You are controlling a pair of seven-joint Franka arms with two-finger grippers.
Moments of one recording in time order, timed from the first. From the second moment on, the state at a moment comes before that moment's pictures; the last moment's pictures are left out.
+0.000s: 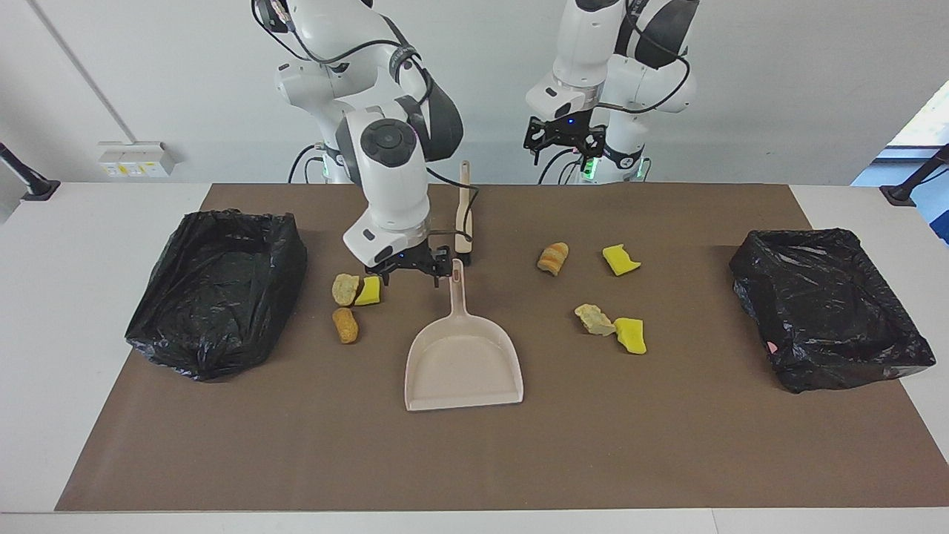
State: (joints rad) left arm -0.80 -0.31 -0.05 -2.27 -0.08 1.96 -0.60; right arm 0.44 0.40 0.00 -1.56 0.06 1.88 0.46
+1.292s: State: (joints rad) left arm -1.08 0.00 -0.05 -2.31 -0.08 2.32 -0.88; right arm 0.49 0.43 0.00 -1.64 0.17 1.89 0.46
